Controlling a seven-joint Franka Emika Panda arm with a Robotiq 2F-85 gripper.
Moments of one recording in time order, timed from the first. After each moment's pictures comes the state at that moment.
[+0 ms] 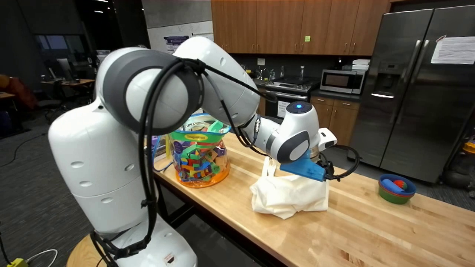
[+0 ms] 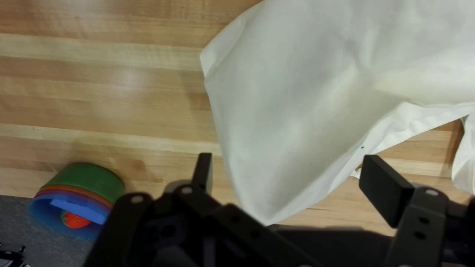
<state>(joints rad) -0.15 -0.06 -0.29 -2.40 0.06 2.80 -0.36</state>
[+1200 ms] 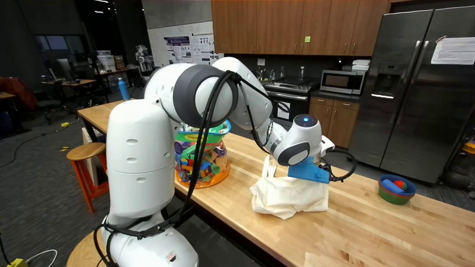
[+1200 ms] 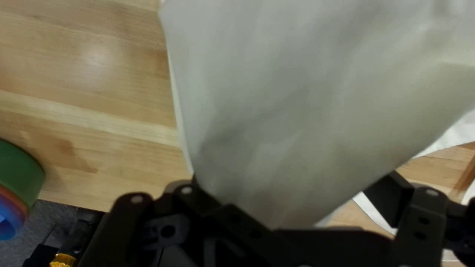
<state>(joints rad) -0.12 0.20 -0.25 -2.23 0.38 2.85 -0.73</state>
